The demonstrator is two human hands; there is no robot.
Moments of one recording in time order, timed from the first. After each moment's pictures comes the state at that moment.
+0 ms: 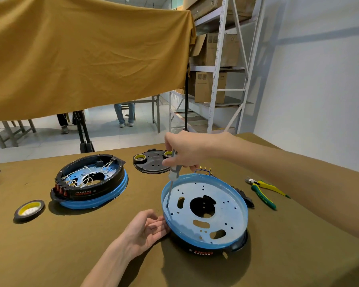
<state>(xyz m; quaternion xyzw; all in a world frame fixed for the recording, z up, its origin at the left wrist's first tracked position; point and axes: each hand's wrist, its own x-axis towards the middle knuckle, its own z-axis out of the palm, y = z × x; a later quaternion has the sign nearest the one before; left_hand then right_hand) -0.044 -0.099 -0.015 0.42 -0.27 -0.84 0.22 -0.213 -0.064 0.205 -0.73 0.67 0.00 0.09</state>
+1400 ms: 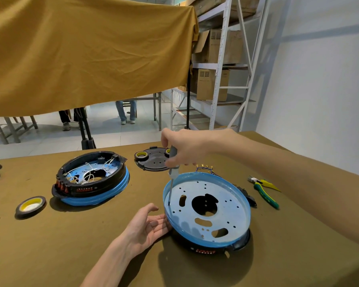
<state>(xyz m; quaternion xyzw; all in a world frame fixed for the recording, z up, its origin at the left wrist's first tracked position) -0.043 -0.098 -0.014 0.40 -0.27 -0.85 0.22 -0.212 -0.069 0.205 -0.75 0.66 -0.01 0.09</state>
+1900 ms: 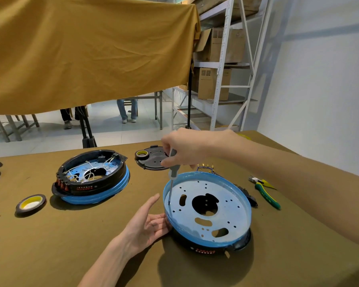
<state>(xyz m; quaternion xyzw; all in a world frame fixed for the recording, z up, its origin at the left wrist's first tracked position) -0.043 -0.102 -0.017 0.40 -0.32 -0.84 0.20 -0.210 -0.071 0.201 -0.76 0.64 -0.01 0.07</state>
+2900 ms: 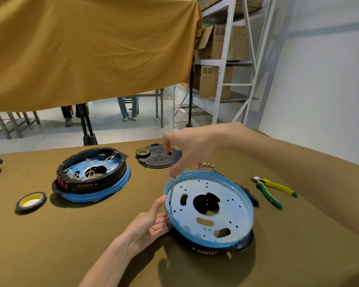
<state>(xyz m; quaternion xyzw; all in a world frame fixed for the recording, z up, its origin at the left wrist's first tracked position) -0.050 -0.095 -0.013 0.43 -0.40 -0.78 0.21 -0.214 -0.067 0.207 -0.76 0.64 0.01 0.12</state>
